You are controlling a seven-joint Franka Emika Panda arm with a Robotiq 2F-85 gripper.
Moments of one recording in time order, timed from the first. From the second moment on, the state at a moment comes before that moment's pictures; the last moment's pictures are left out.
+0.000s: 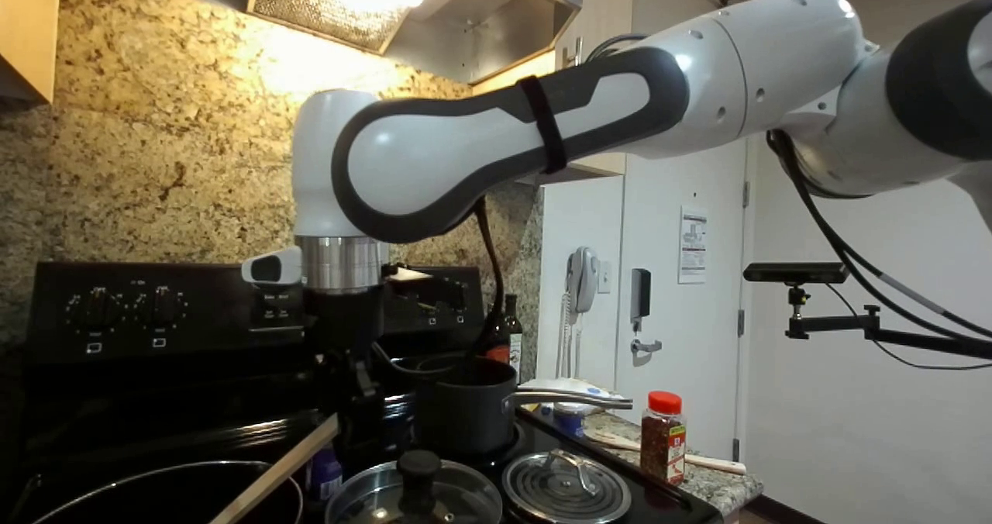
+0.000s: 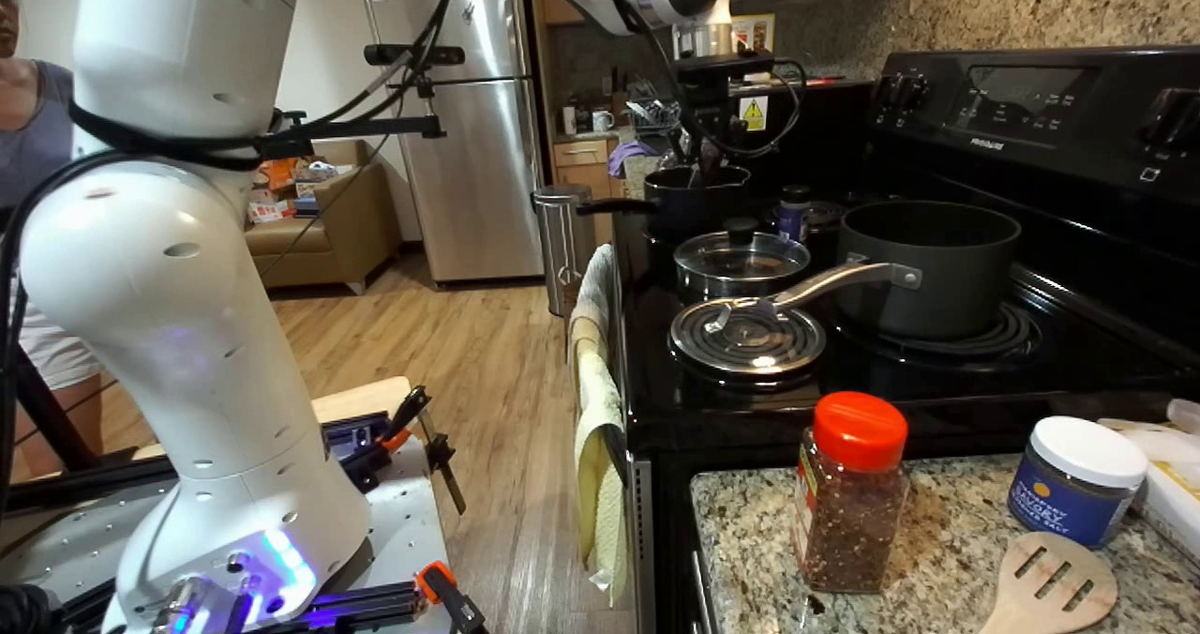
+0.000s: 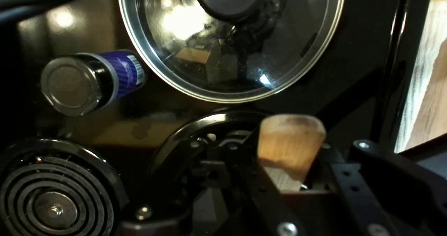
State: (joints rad) arm 0.17 0.47 0.18 -1.45 -0.20 1.91 -0.74
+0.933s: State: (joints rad) arm 0.15 0.47 0.18 -1.45 -0.20 1.88 -0.74
